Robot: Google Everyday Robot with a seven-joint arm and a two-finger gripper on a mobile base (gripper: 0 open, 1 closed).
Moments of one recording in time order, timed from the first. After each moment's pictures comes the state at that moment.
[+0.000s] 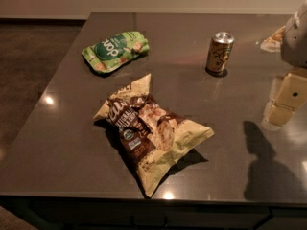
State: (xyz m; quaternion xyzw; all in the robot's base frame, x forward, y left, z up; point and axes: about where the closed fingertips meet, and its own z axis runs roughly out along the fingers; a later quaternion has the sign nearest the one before) arm 0.438 -0.217 0.976 -0.60 0.78 -0.03 0.16
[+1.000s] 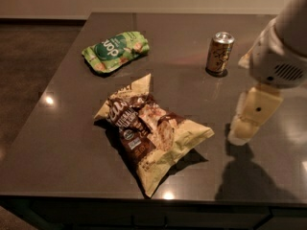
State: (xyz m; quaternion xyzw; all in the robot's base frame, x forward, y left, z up) arm 0.425 -0.168 0.951 -0.58 0.80 0.00 0.15
